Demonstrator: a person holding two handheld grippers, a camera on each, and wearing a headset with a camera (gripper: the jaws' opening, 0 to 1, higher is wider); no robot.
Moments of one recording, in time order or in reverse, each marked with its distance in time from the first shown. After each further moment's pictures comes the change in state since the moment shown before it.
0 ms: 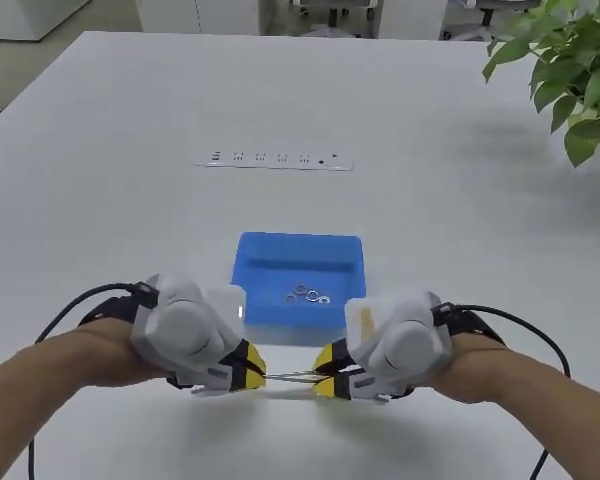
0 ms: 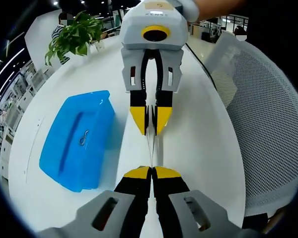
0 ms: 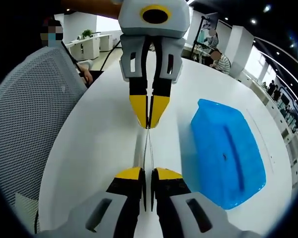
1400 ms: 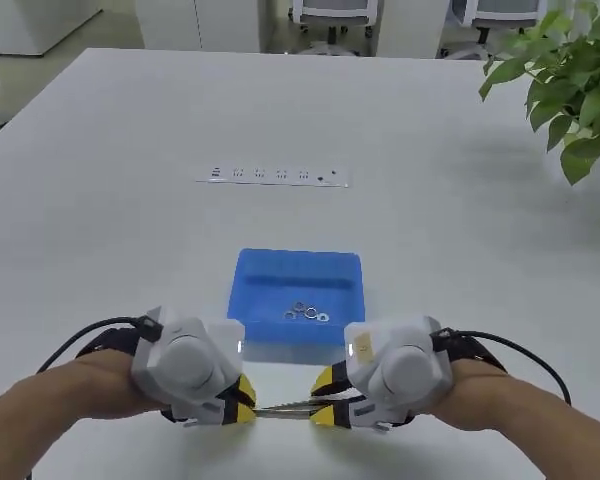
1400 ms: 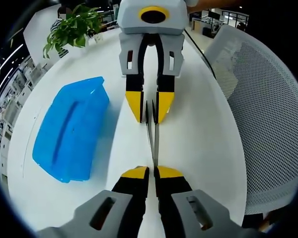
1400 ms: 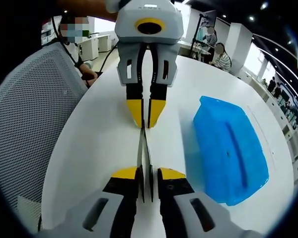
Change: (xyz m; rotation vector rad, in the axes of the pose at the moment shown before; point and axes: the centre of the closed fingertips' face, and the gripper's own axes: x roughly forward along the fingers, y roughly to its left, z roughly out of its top) left arm 0.004 -0.008 -0.015 -0.010 0.054 -0.001; right arm -0.001 0.002 -0.001 0.023 0.004 -0.001
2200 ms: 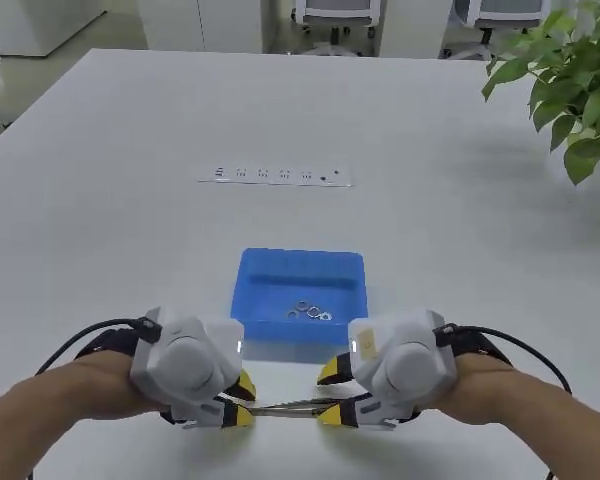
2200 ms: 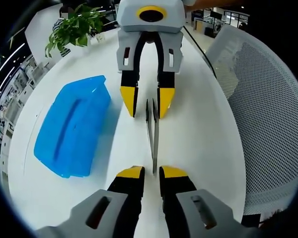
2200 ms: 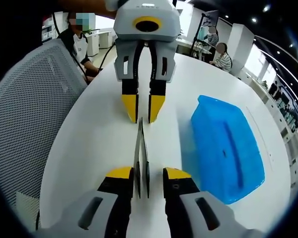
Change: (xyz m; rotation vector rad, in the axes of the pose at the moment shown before) left arm -0.003 0.000 -0.003 -0.013 0.005 0.015; right arm -0.004 -0.004 -0.005 -0.025 0.025 -0.011
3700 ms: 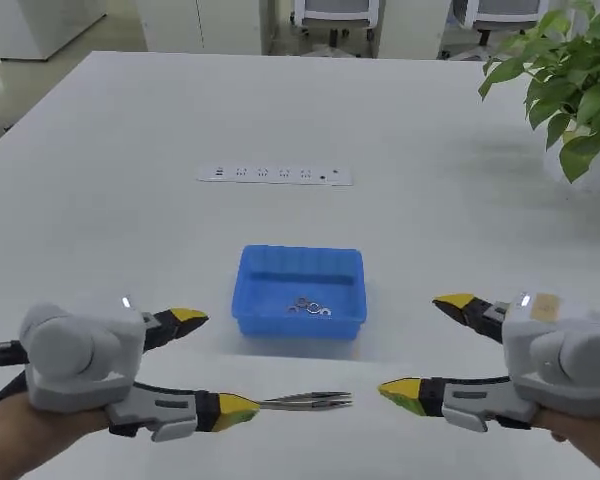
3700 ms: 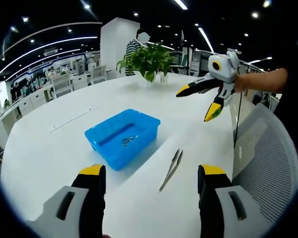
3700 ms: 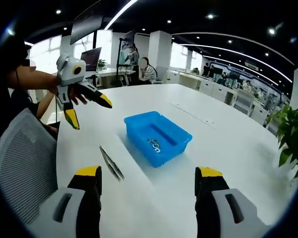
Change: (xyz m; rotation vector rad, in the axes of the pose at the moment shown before) left arm -0.086 0.019 0.028 -0.463 -0.439 0.349; right arm -0.131 -0.027 -0.012 0.469 -0.249 -0.492
